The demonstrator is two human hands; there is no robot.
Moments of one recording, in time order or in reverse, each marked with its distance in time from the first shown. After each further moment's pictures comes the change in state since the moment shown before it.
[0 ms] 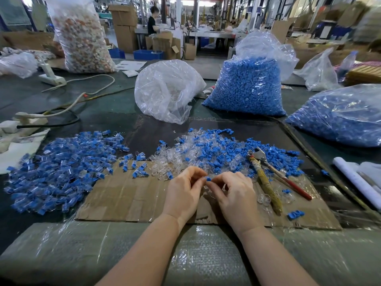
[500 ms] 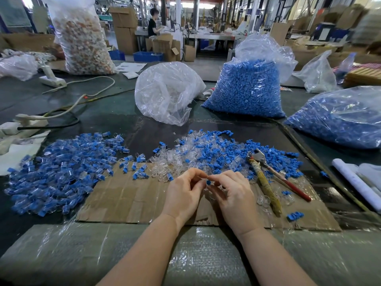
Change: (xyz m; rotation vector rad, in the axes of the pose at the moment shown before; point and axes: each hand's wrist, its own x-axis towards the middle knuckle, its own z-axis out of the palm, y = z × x) left_hand 0.000 0.002 -0.003 -0.006 -0.047 -0.008; right_hand 0.001 -0.001 -0.004 0.072 -0.051 -0.048
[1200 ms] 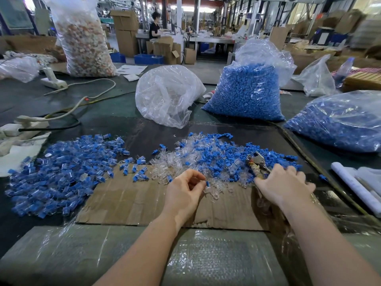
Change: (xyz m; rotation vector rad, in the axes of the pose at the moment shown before) left_hand 0.004 0.000 0.000 -0.060 0.023 -0.073; right_hand 0.044 0.050 -0.064 -0.643 -0.405 0.800
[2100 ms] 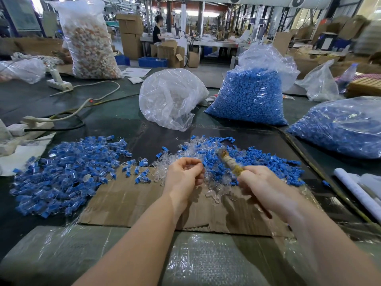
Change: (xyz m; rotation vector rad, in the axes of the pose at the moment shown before) left_hand 0.029 0.022 -0.008 -0.529 0.071 -0.284; right_hand -0.041 -0.027 -0.028 0.717 -0.365 -0.445
